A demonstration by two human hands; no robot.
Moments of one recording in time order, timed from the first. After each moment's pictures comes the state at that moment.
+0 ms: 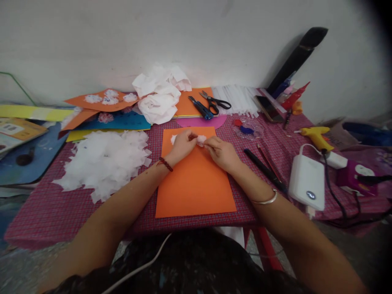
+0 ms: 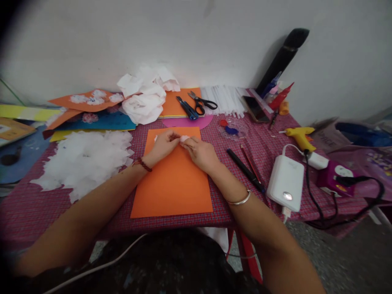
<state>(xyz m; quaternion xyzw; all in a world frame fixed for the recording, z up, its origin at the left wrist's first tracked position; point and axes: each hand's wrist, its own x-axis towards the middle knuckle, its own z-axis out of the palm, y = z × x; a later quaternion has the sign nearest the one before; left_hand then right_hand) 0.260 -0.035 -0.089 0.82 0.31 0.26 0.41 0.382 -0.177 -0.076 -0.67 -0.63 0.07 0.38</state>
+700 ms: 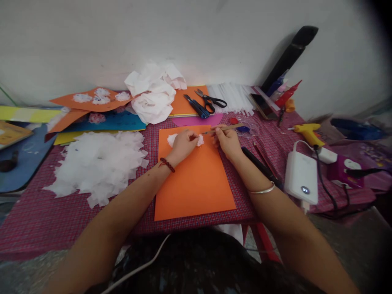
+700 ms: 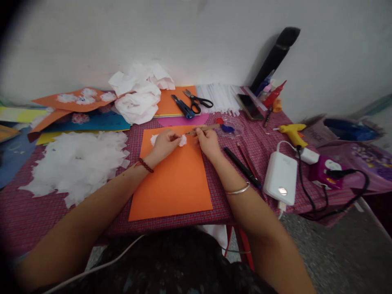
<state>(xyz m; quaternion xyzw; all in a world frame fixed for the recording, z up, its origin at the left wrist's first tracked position) 0.273 -0.034 -0.103 0.84 0.27 0.26 0.39 0.412 -0.153 -0.087 -0.65 -0.37 0.22 0.62</state>
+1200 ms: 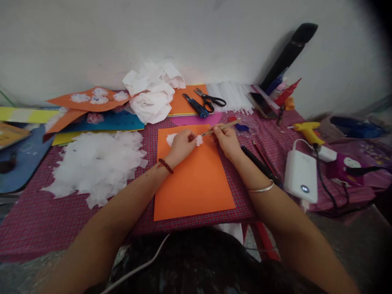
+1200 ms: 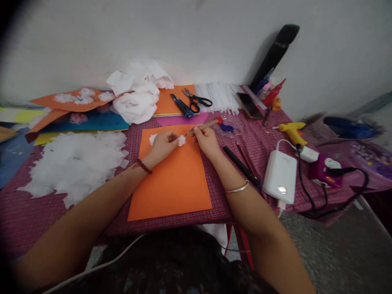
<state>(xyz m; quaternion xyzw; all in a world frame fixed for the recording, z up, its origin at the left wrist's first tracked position) 0.267 -0.042 -0.094 0.84 0.29 0.26 0.38 0.412 -0.151 -0.085 -0.61 -0.37 0.25 0.66</state>
